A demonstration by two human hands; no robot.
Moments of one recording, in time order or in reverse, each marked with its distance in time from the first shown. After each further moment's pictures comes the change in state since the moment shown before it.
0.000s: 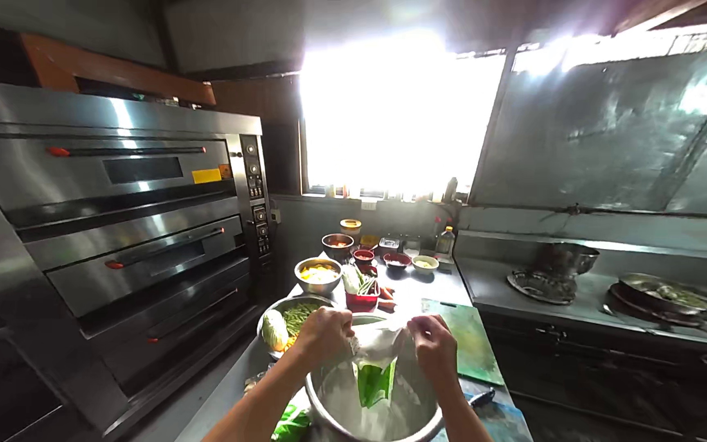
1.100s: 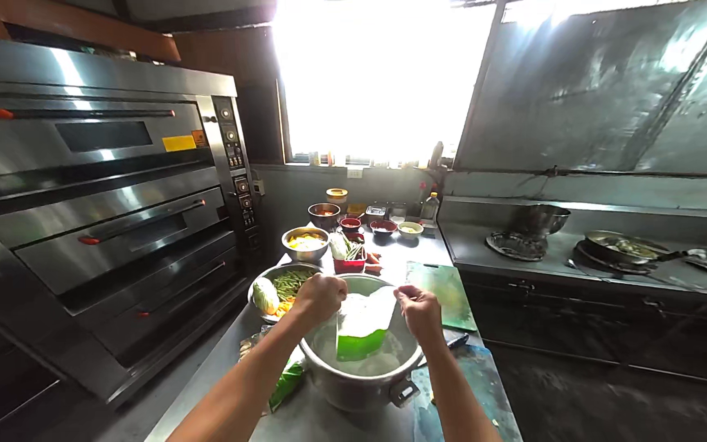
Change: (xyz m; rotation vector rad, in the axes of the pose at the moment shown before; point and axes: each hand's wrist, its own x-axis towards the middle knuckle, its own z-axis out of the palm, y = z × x) left_hand -0.018 0.012 0.024 -0.076 0.122 0.087; right_hand -0.033 0.005 -0.023 -0.008 -0.058 0.241
